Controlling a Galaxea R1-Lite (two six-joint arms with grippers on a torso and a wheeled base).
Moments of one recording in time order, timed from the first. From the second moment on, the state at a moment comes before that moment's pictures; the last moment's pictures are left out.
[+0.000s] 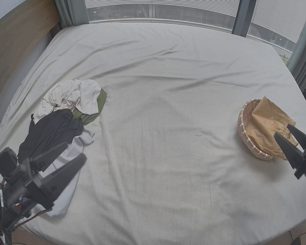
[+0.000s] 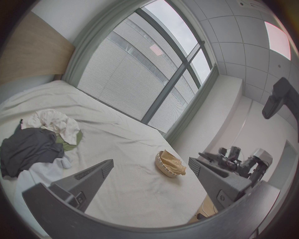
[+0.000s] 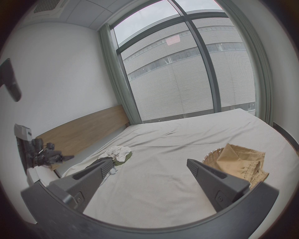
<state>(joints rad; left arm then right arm) -0.60 1.24 -0.03 -1.40 -0.03 -0.36 0.31 1.04 -0.26 -0.94 0.20 0.11</state>
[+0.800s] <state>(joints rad) -0.06 0.16 -0.02 -0.05 -0.17 -0.18 0.06 0.17 -0.07 -0.12 0.26 -0.01</state>
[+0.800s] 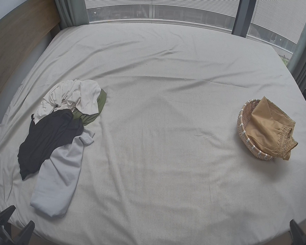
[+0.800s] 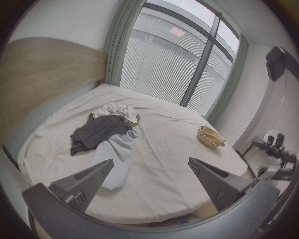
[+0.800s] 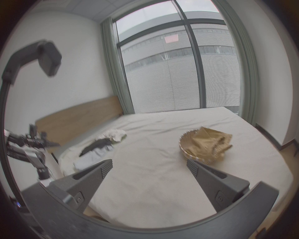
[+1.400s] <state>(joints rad) 0.01 0.02 -0.02 -0.04 0.06 -0.05 0.01 0.01 -0.02 -0.02 0.07 -0.06</state>
